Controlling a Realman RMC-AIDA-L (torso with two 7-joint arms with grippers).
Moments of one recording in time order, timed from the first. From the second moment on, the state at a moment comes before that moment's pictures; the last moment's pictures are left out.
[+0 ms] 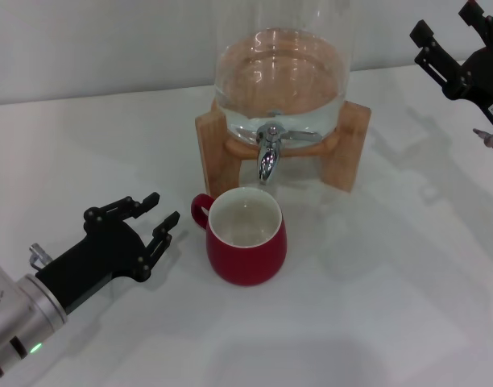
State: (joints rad) left arm -0.45 -2.10 -1.57 -0.24 0.73 -1.16 2.81; right arm 0.43 2.02 -1.40 -0.18 -0.21 -1.47 0.46
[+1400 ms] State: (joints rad) left arm -0.40 -2.11 -1.35 -0.30 0.61 -1.14 2.81; right arm 0.44 2.02 -1.40 -0.18 -0.21 -1.48 0.47
